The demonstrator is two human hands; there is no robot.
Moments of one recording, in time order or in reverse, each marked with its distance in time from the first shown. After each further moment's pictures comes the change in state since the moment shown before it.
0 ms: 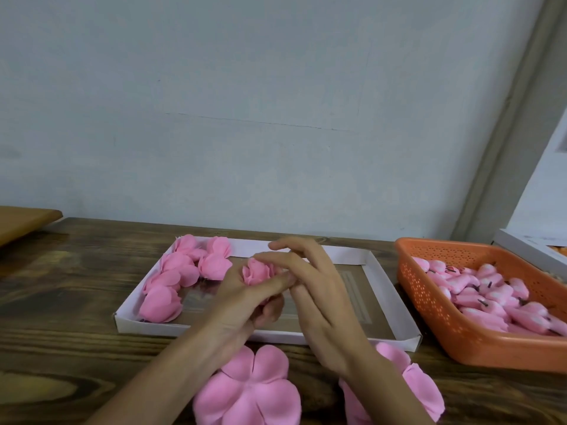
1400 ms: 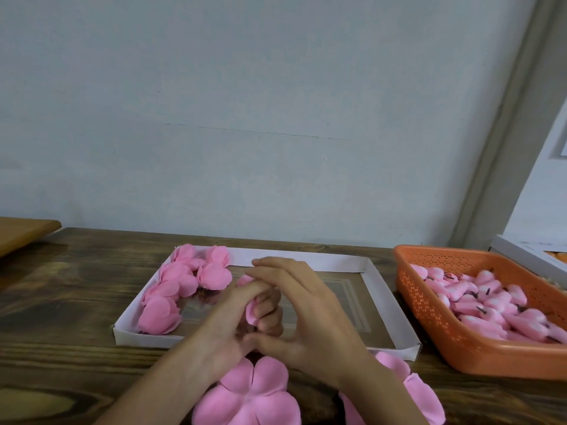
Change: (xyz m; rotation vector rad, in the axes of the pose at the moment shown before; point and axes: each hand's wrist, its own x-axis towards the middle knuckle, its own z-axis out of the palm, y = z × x) left_hand 0.000 -0.002 -0.006 -0.164 0.125 -0.265; right_hand 0.002 -0.002 0.003 -0.181 -0.151 -0.079
